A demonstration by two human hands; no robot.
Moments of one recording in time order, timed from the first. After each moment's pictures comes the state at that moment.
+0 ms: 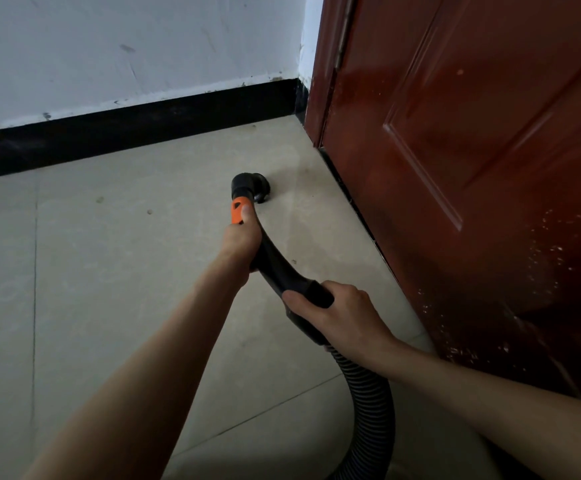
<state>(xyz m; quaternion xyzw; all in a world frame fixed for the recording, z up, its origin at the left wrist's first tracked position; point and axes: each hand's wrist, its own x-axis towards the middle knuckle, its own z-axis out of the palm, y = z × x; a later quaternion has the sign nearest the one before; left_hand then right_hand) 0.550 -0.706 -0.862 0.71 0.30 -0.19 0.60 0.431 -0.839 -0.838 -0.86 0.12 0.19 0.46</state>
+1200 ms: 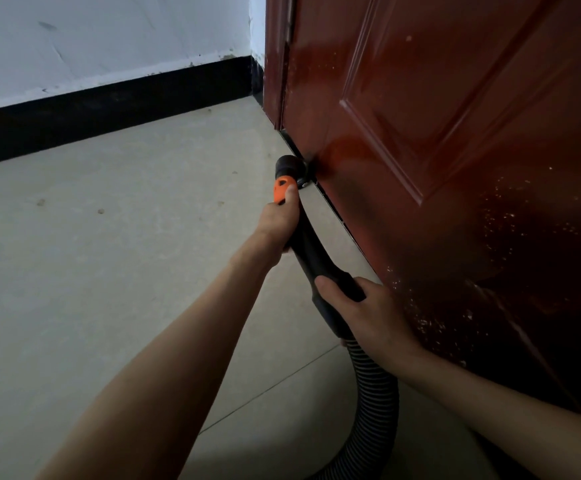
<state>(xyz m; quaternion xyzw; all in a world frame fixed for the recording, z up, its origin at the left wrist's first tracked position) 0.552 -0.793 -0.860 0.73 0.17 -0.26 0.61 0.399 -0.887 -0.847 -0.80 0.24 0.09 0.54</state>
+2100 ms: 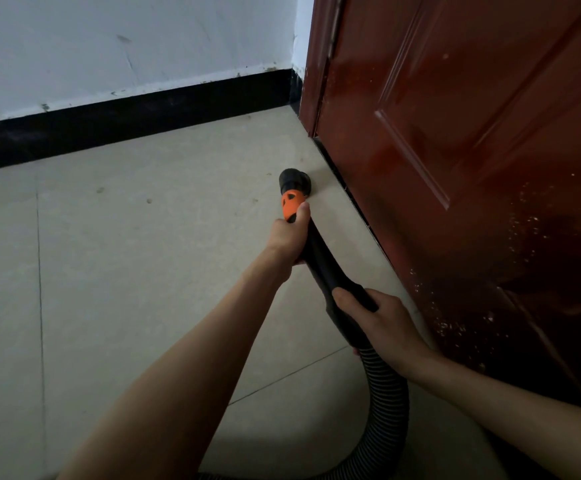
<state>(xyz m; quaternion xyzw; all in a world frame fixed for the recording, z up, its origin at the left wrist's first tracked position) 0.518 -0.754 -0.855 0.69 0.21 -0.24 0.64 0.385 -0.877 -0.852 -0.78 0.21 0.14 0.57</state>
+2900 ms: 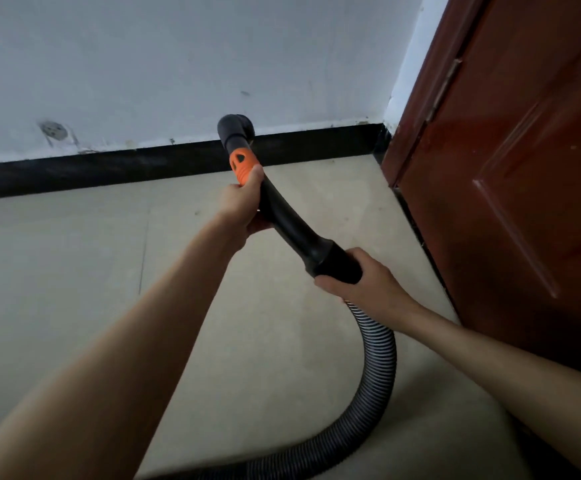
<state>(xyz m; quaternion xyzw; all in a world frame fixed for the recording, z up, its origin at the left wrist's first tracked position) 0.592 -0.591 -0.789 0.63 0.28 -0.07 0.72 0.511 -0.798 -0.837 -0.84 -0.02 0.19 0.51</state>
